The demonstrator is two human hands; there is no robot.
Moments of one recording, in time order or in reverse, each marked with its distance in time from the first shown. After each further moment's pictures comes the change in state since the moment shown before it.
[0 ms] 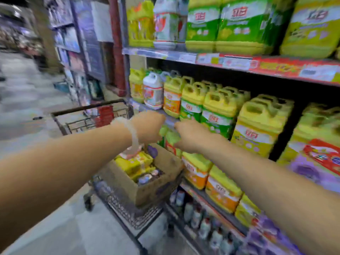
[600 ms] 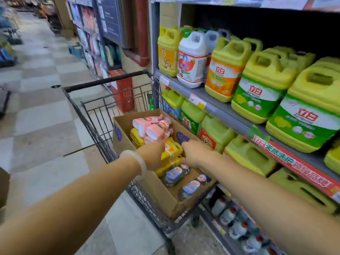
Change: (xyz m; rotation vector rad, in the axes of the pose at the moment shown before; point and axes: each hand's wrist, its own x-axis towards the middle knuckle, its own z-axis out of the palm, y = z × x) left_hand 0.081 -0.165 0.214 -0.352 -0.400 -0.222; right_hand 0.217 -0.065 0.187 0.107 -0.426 -0.018
